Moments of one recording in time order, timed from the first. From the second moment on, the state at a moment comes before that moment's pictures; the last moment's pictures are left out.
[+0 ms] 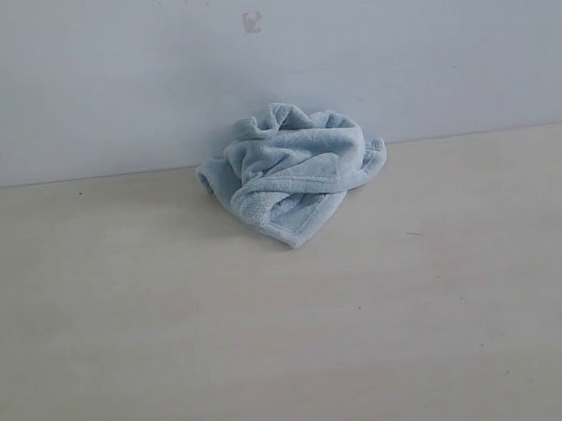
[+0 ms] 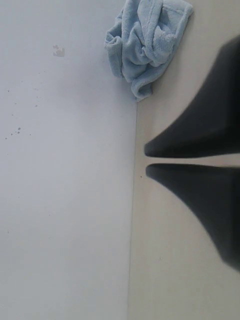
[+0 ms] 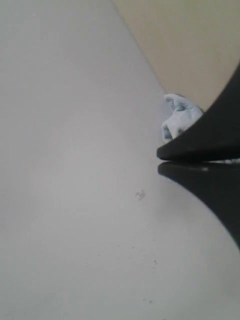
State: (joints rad) left arm 0.04 0.00 0.00 -0.16 0.06 0.08; right arm 0.08 0.00 -0.07 0.19 -0.03 0.49
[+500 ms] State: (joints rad) left arm 0.04 0.00 0.00 -0.16 0.06 0.08; right arm 0.08 1.03 -0.86 0.24 0.49 -0.08
